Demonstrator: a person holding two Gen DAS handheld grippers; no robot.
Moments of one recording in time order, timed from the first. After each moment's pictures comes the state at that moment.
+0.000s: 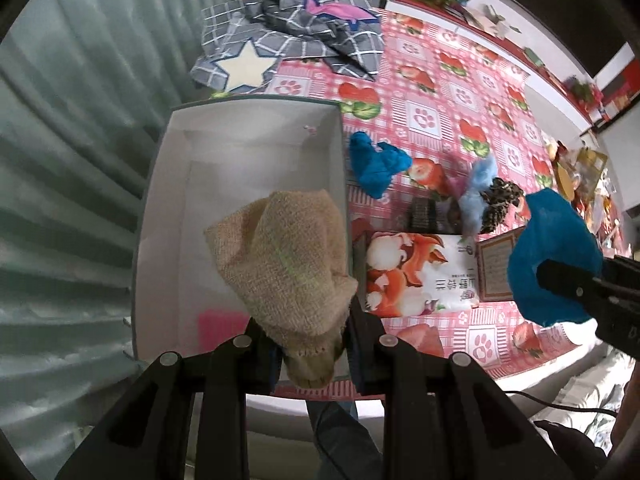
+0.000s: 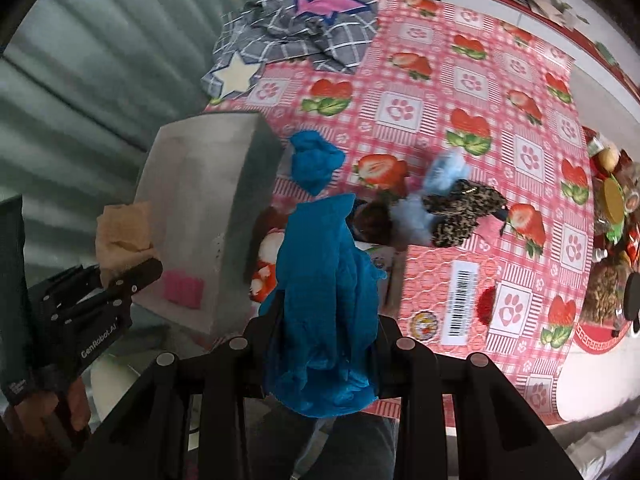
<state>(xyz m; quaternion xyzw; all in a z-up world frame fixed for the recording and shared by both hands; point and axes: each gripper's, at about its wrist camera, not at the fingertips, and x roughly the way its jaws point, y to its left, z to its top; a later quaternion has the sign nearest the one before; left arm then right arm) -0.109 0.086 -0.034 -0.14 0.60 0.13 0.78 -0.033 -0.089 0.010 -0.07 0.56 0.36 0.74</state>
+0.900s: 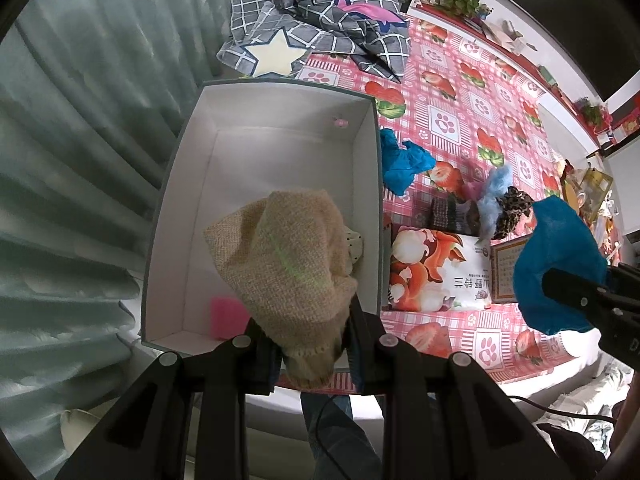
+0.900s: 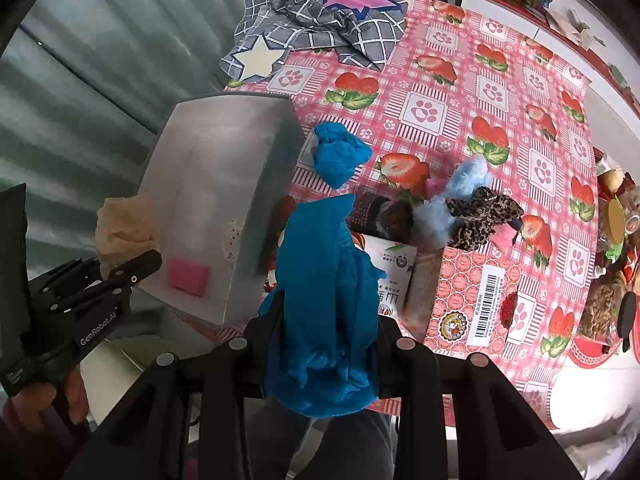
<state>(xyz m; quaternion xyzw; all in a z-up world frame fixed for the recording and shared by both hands) -0.130 0.106 -0.041 -0.17 0.59 0.15 0.77 -0.050 -0.067 0.013 -0.10 0.56 0.37 0.74</state>
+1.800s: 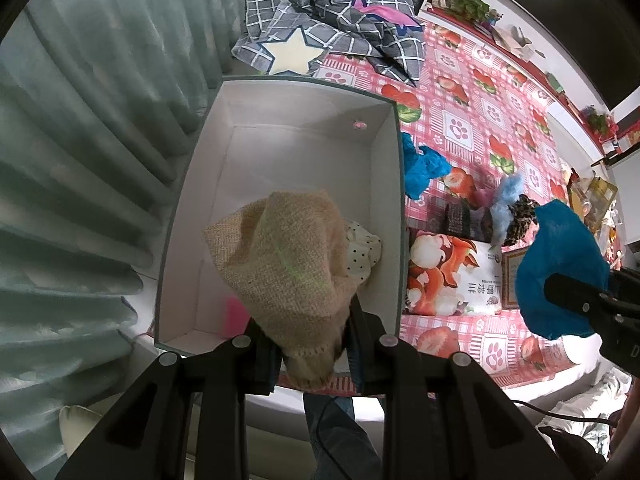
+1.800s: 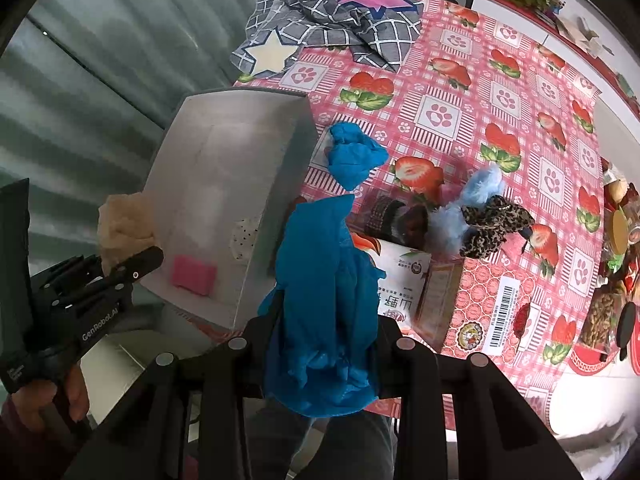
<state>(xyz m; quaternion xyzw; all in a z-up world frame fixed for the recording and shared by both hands) -0.136 0.124 -0.044 -0.18 0.59 0.16 0.77 -0.054 -0.049 0.013 -0.12 0.56 0.38 0.73</state>
